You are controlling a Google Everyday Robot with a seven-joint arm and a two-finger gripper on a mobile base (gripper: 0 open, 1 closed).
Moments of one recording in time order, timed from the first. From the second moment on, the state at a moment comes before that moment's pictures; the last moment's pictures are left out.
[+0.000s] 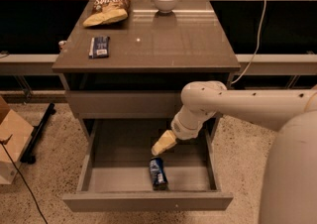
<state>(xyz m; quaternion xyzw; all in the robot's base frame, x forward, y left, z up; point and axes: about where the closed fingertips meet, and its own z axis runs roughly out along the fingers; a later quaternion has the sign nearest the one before) 0.564 -0.075 0.559 -0.26 0.95 0.13 0.05</state>
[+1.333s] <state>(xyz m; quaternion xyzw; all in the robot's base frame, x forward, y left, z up) 0.563 -0.054 0.405 -0.10 0.99 0.13 -0.02</state>
